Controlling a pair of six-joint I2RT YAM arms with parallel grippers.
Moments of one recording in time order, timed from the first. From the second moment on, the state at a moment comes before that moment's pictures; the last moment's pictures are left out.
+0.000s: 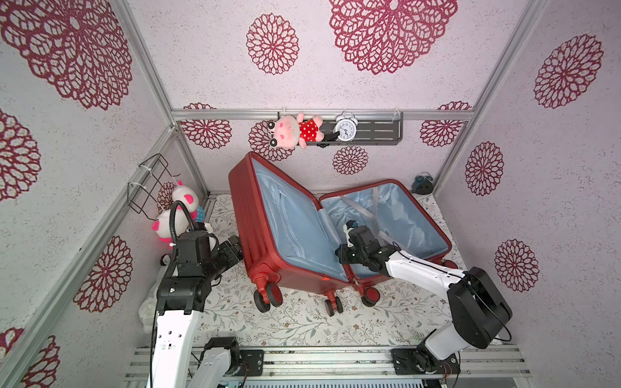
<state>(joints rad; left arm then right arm) 0.02 0.83 1.03 -0.84 0.19 -0.60 0.66 1.53 0.94 -0.22 0.01 0.55</state>
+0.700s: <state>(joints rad) 0.26 0.96 1.14 -0.74 0.37 -0.57 0.63 1.55 0.99 -0.19 0.19 0.78</state>
